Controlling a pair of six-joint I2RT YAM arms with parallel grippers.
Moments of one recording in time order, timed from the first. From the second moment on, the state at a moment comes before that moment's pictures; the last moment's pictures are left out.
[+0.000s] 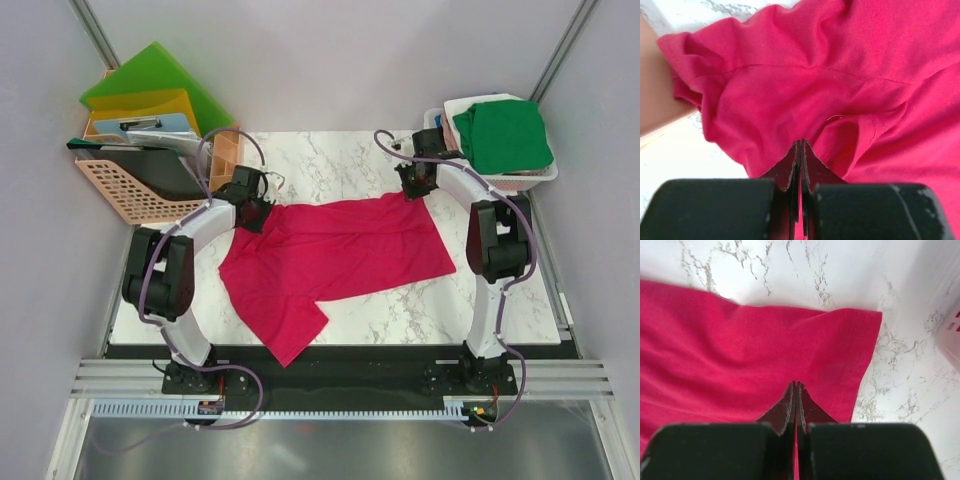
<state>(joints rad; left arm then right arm) -0.27 1.74 1.16 -0.40 0.00 0.26 0.18 2.08 1.66 -0.60 -0.10 -0.16</state>
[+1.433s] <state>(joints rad) -0.28 1.86 1.14 -0.27 -0.08 0.33 0.04 2.05 1.46 -0.47 -0.11 -0.19</state>
